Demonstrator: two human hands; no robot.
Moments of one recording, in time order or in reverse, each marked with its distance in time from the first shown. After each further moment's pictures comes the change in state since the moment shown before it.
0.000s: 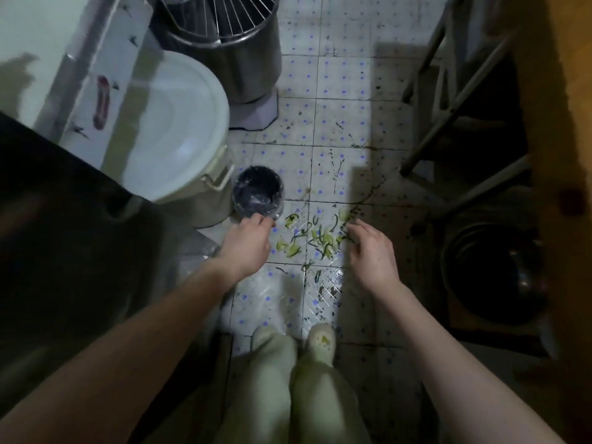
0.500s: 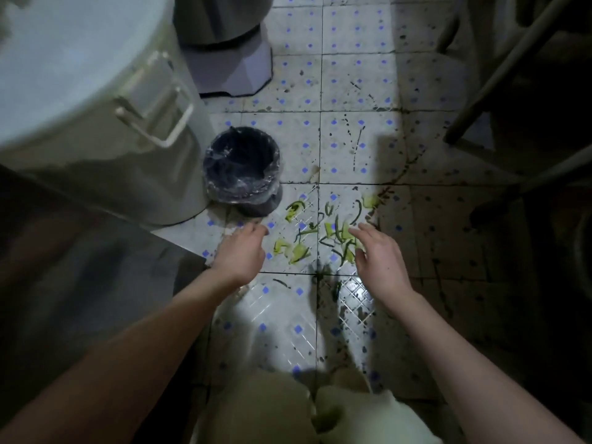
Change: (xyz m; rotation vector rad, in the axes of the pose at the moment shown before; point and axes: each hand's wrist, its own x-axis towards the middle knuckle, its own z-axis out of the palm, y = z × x) left_hand 0.157 -0.083 0.306 -0.036 0.016 -0.092; right_hand 0.123 0.135 0.295 0.010 0.049 -0.060
